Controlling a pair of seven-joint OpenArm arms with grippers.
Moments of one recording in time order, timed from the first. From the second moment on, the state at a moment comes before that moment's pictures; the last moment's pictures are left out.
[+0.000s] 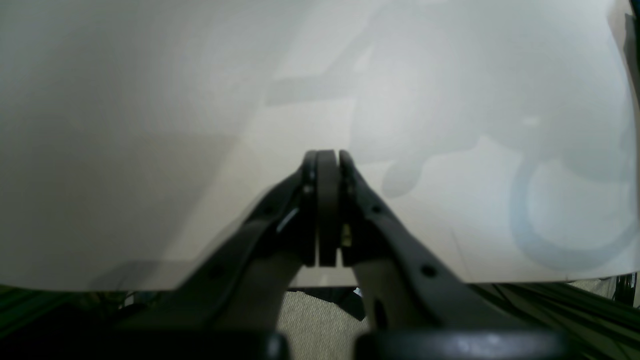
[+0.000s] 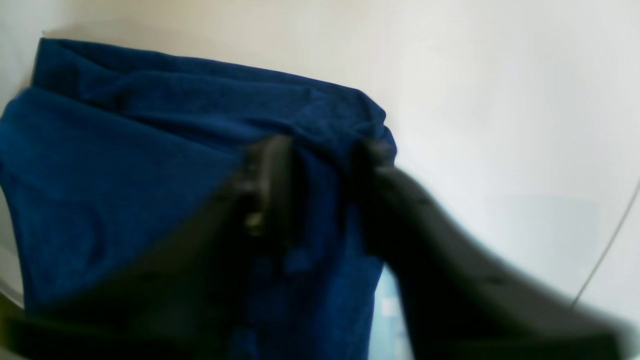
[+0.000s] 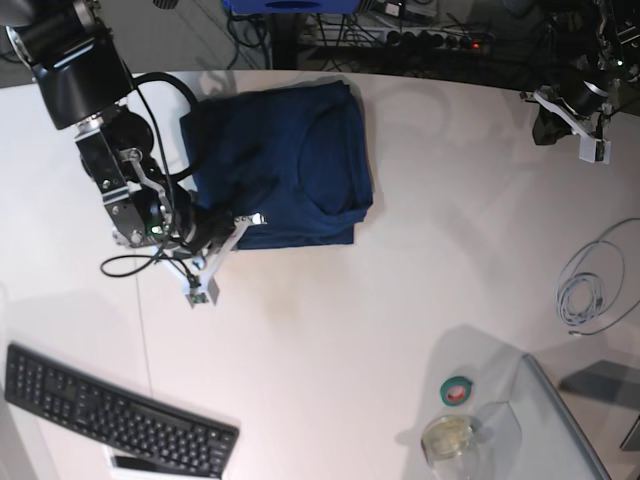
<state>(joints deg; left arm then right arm) 27.2 -22.7 -27.6 76.6 -25.5 -34.0 23.0 9.2 10.9 -23.8 72.5 26.0 -3.9 -48.5</state>
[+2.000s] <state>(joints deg) 25.4 -22.1 -27.1 76.0 -19.0 -34.0 22.8 -4.9 12.7 -18.3 86.7 25.3 -9.3 -48.8</state>
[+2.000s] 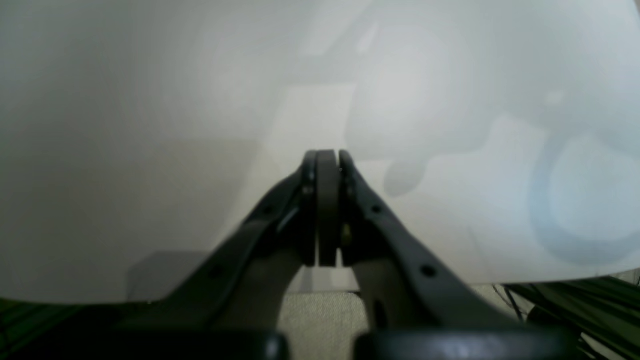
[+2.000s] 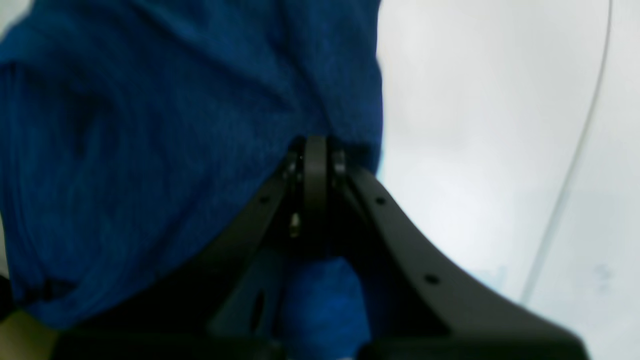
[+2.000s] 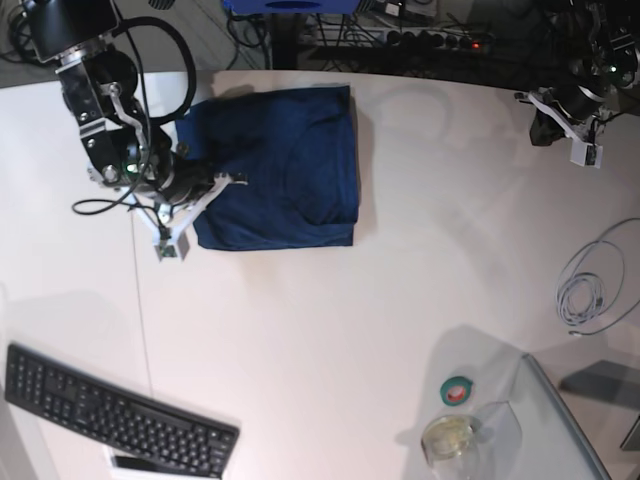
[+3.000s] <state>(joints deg) 25.8 -22.0 -27.1 75.9 -18.9 -34.0 22.9 1.0 12.5 -18.3 87.9 25.7 -9.5 -49.1</state>
